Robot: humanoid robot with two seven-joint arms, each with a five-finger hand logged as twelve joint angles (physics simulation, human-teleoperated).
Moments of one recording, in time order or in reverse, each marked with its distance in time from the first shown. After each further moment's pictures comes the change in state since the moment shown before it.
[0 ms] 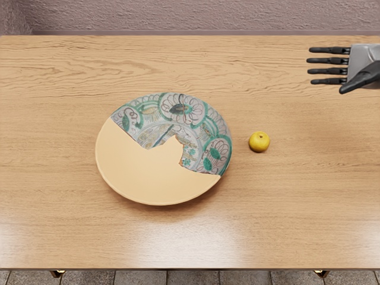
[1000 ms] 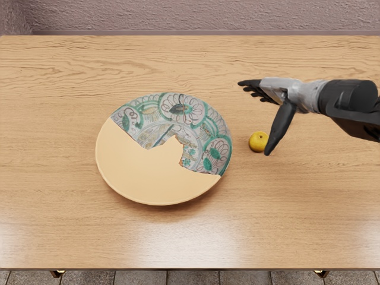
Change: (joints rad) left arm 0.000 0.000 0.000 0.000 0.000 0.000 0.000; right arm -0.008 0.160 -0.014 0.708 -0.986 -0.559 -0.003
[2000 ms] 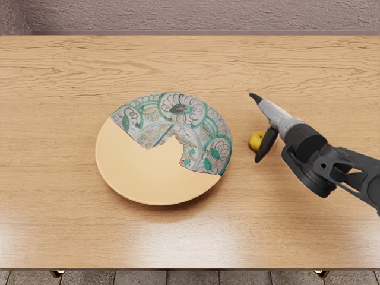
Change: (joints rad) left arm 0.000 0.000 0.000 0.000 0.000 0.000 0.000; right arm -0.276 0.287 -0.050 -0.235 -0.550 -0.376 0.000
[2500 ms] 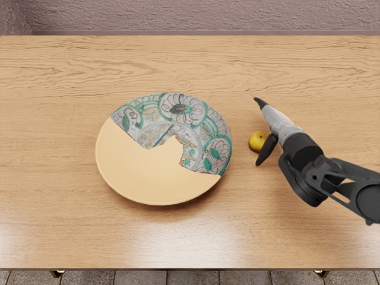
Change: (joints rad) left arm 0.000 0.000 0.000 0.000 0.000 0.000 0.000; right arm -0.056 0.040 -0.001 -0.044 -0.079 -0.080 0.000
